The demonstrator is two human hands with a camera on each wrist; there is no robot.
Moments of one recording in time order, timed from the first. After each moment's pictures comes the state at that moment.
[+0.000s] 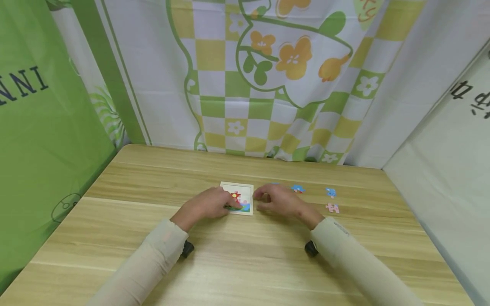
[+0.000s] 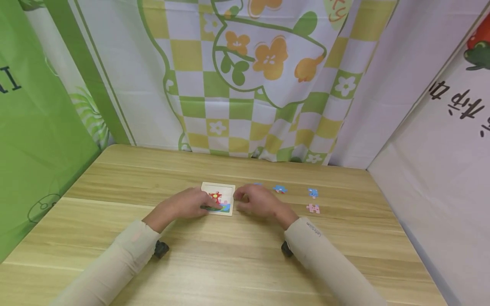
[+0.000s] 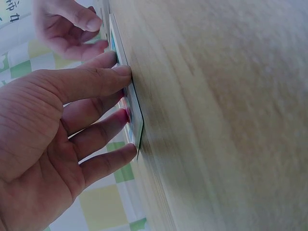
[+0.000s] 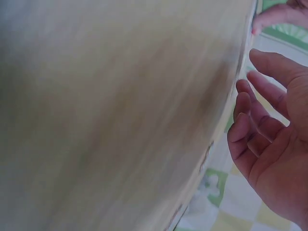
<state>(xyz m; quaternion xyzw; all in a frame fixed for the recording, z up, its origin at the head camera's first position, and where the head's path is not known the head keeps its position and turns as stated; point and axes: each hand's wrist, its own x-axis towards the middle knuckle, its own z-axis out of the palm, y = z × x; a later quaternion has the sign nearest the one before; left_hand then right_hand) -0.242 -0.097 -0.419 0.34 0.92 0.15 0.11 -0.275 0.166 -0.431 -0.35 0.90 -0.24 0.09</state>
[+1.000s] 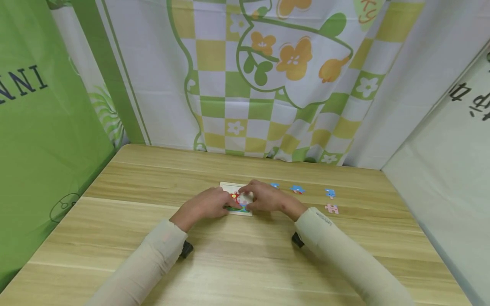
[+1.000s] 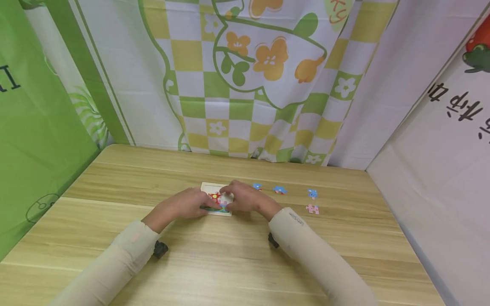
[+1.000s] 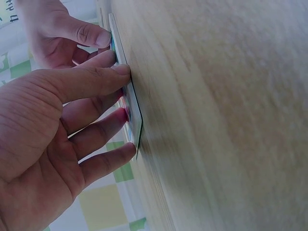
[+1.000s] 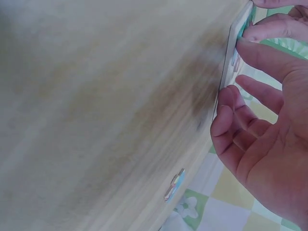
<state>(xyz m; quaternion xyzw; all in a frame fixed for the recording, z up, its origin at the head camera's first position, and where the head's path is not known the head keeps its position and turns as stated) -0.244 -0.100 -0.420 0.36 0.92 0.14 0.10 -0.286 0.127 -0.422 -0.39 0.89 -0.20 0.15</state>
